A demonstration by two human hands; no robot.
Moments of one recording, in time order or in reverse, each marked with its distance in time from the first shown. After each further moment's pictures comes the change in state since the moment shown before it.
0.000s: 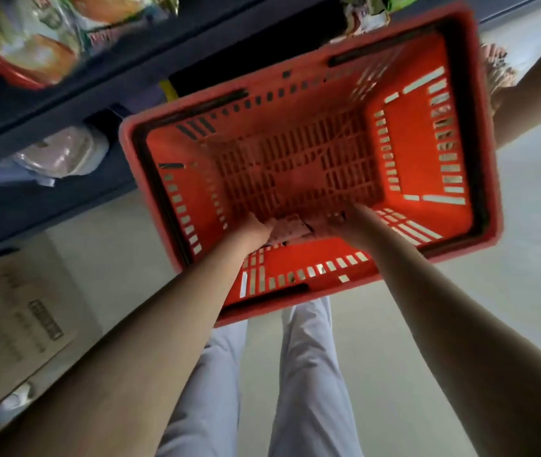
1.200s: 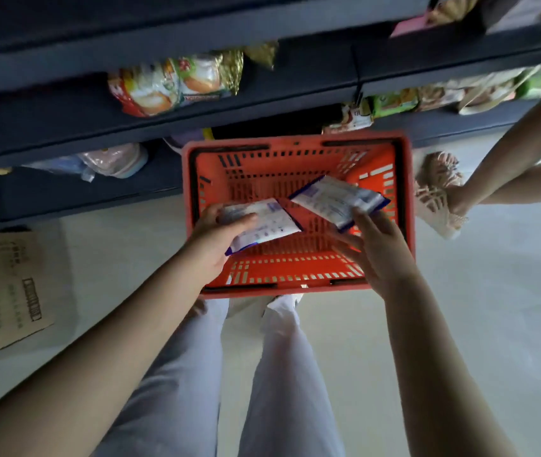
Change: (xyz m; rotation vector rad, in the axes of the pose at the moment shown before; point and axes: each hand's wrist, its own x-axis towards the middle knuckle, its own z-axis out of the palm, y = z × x) left_hand -0.181 0.005 -0.067 -1.159 0.116 0.268; right_hand -0.127 -0.006 -0.065 1.068 0.118 -0.197
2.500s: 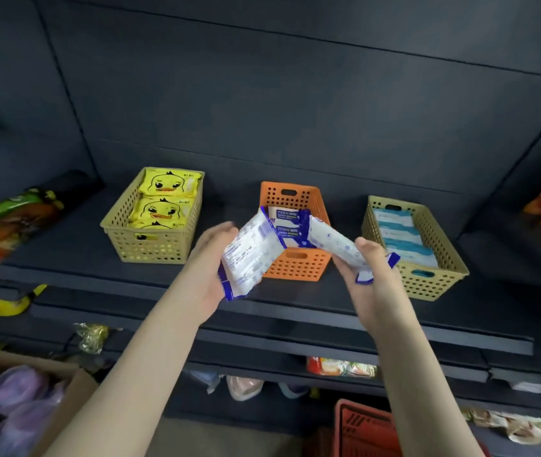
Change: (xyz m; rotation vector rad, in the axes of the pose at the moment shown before) left_hand -0.315 0.341 -0.358 -0.500 -0.023 0.709; right_hand -0.315 -0.234 0.440 0.339 -0.447 -0.604
